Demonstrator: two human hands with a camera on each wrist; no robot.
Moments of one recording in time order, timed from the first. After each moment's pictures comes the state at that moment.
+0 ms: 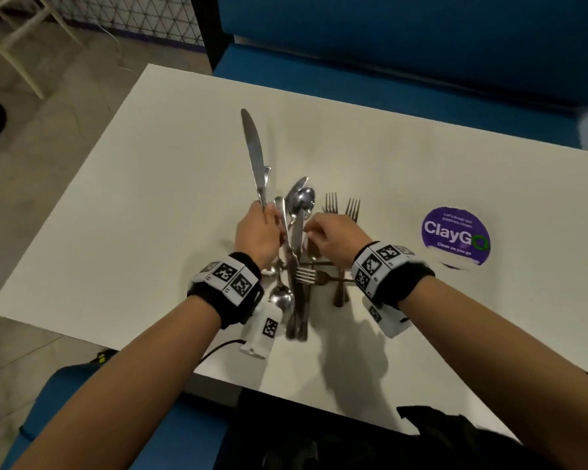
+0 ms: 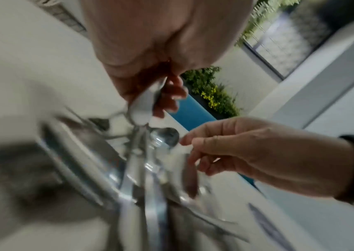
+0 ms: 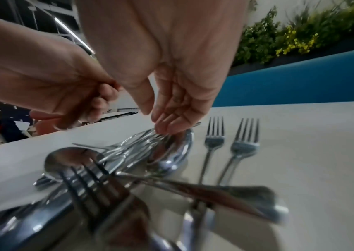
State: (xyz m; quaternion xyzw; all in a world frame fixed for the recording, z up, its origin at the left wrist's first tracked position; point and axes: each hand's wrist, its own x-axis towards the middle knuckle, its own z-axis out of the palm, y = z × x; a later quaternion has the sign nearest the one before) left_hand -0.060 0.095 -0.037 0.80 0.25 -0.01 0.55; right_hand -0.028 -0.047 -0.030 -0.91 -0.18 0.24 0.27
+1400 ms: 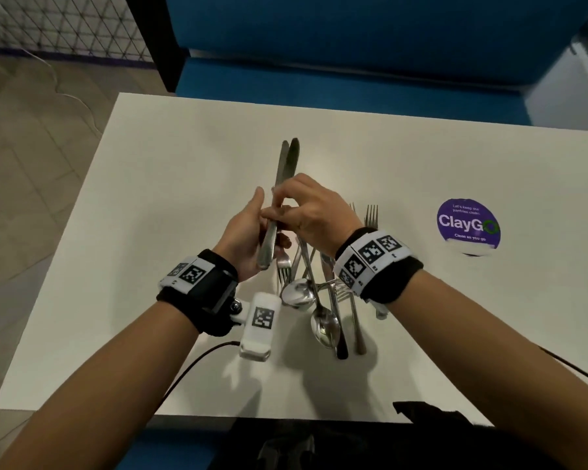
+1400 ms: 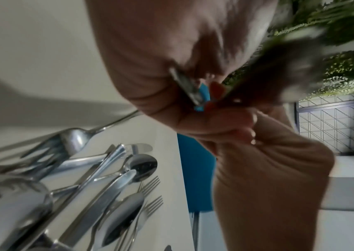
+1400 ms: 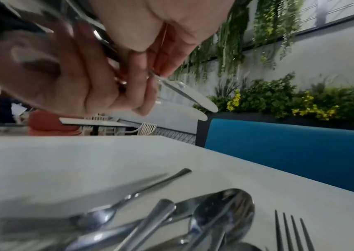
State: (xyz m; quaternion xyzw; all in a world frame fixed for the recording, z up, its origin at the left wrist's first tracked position) left_hand -0.026 0.177 0.002 0.50 0.21 -0.27 0.79; right_hand -0.006 0.046 0.005 -0.86 -0.43 -0.17 0.21
